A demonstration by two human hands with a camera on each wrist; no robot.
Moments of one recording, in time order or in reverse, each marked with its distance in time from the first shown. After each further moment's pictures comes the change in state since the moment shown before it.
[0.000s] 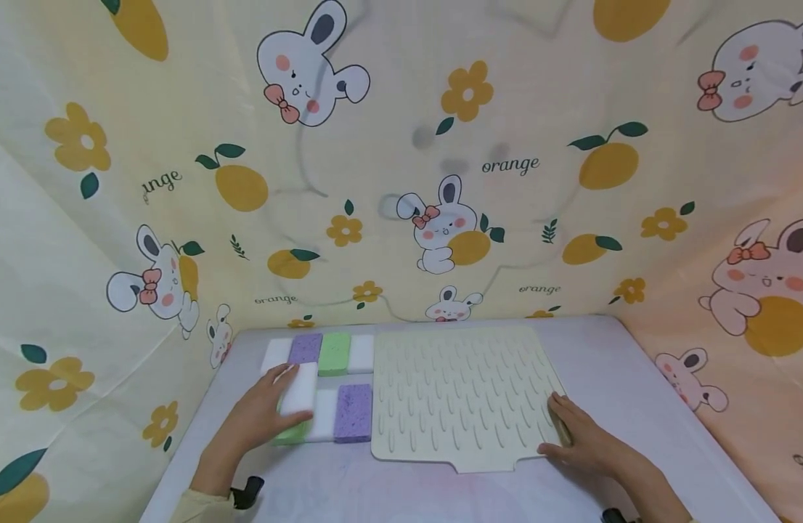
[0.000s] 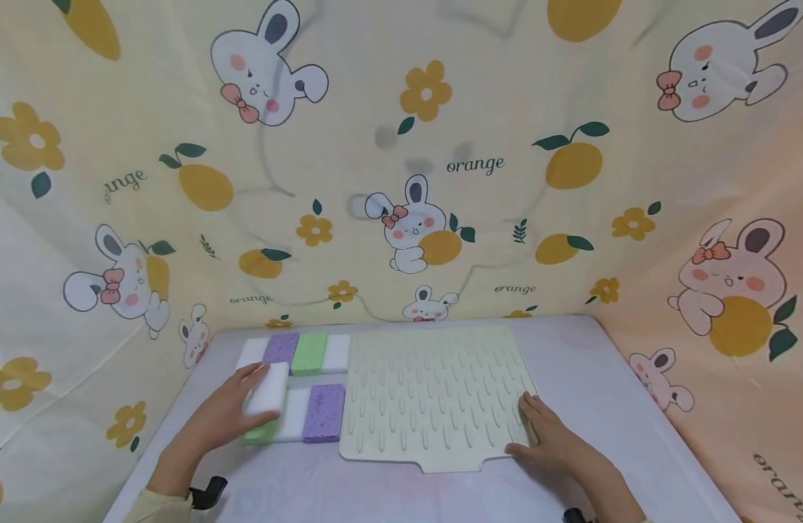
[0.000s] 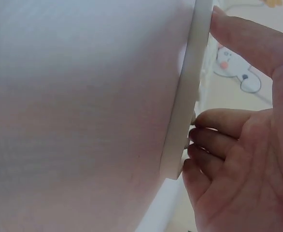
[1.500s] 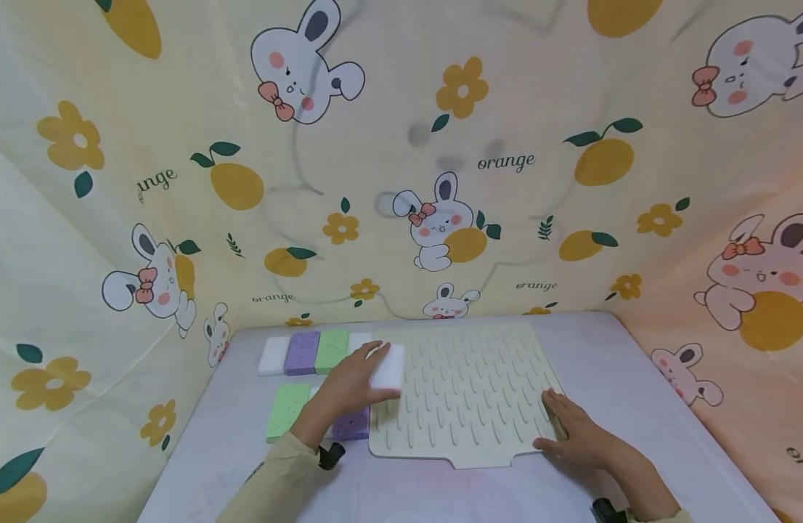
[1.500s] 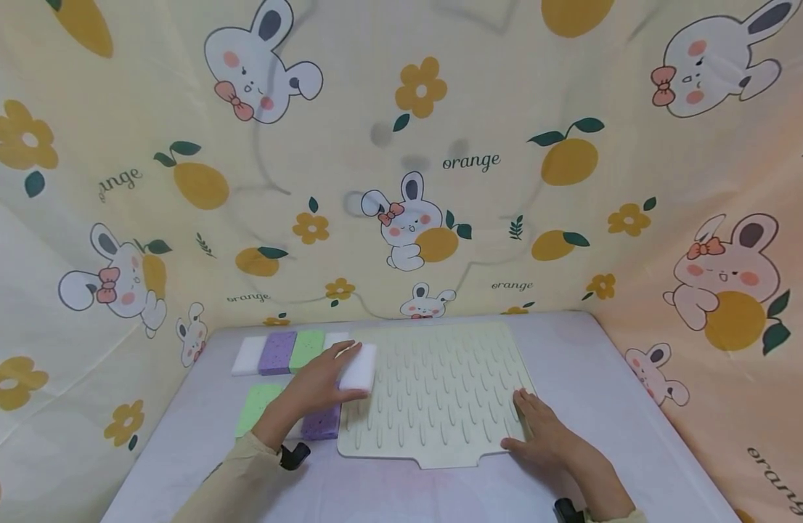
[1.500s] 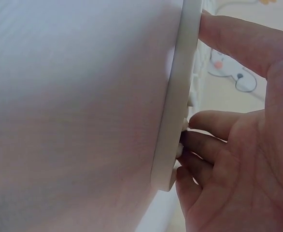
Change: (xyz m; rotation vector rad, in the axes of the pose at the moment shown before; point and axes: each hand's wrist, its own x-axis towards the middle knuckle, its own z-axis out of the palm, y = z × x) left_hand 0.087 0.122 0.047 0.015 -0.101 0.182; right_hand 0.000 -0.007 -0.001 0.005 -0.011 0.027
